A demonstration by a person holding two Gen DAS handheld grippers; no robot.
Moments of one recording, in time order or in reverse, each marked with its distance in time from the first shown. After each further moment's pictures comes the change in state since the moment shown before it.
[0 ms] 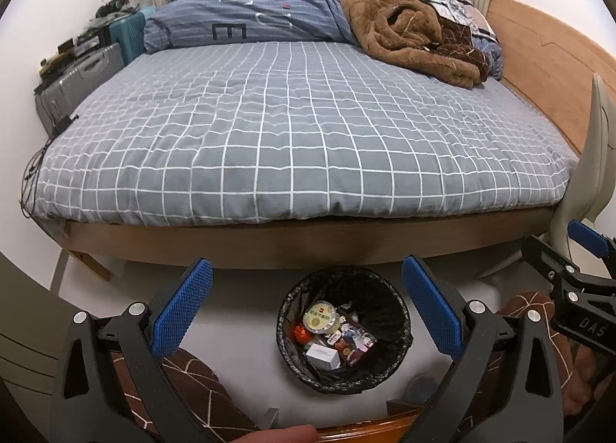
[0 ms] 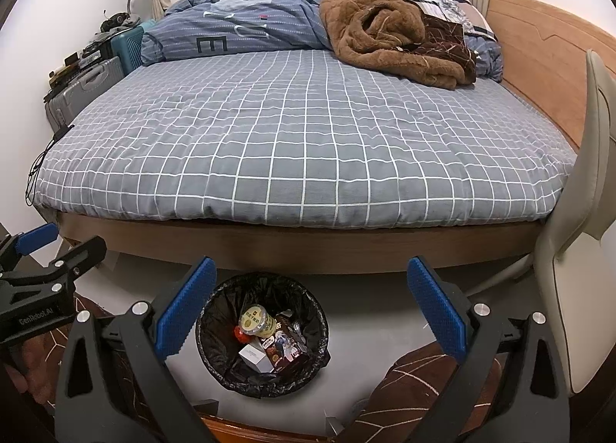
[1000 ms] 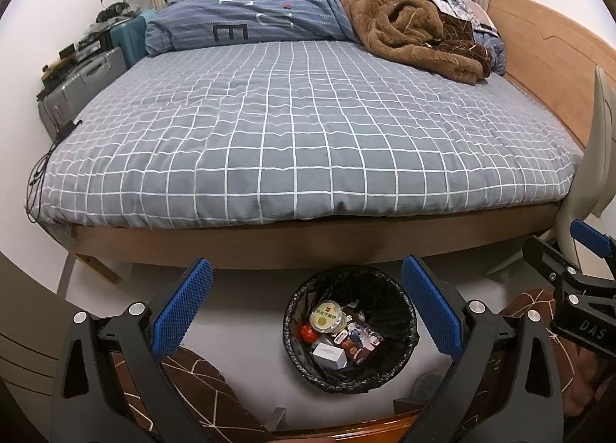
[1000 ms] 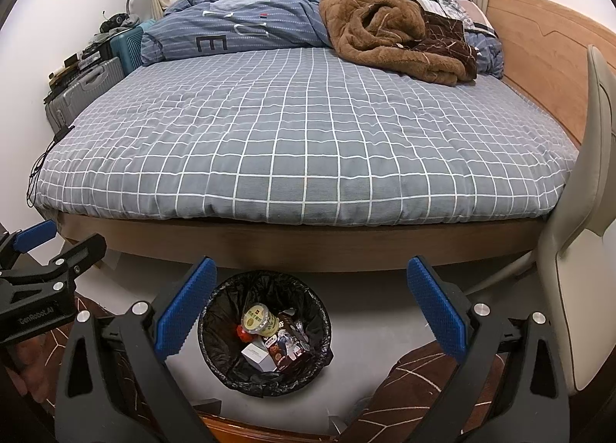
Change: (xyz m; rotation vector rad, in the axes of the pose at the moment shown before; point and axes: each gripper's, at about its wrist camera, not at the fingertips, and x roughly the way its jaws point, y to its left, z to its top) left arm 0.001 -0.004 0.002 0.019 0.010 0.019; right arm 0.003 0.002 -0.004 0.005 0.005 0.005
